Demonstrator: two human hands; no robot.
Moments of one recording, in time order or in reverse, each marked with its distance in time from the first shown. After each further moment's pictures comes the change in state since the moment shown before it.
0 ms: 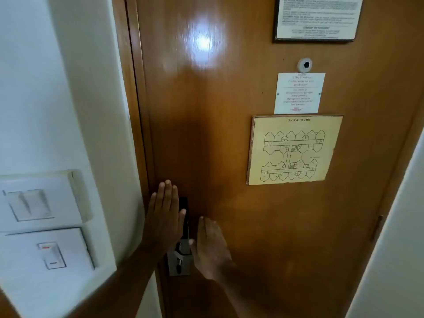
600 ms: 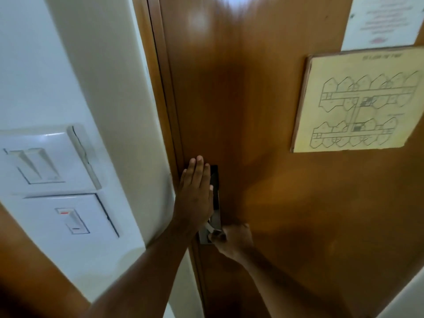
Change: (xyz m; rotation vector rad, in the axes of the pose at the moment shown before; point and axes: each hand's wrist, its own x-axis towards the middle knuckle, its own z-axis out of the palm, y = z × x) left_hand -0.006 -0.004 0.037 -0.052 0.070 0.014; right_hand 0.009 0.015 0.079 0.192 -0.183 0.114
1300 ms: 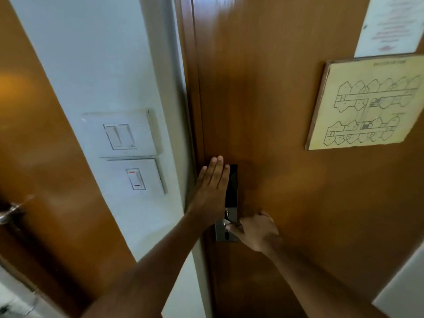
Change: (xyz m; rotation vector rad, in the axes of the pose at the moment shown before) left_hand -0.074 0.004 -0.044 0.144 0.060 0.162; right_hand -0.088 -0.026 -0.043 -0.458 0.025 -0.211
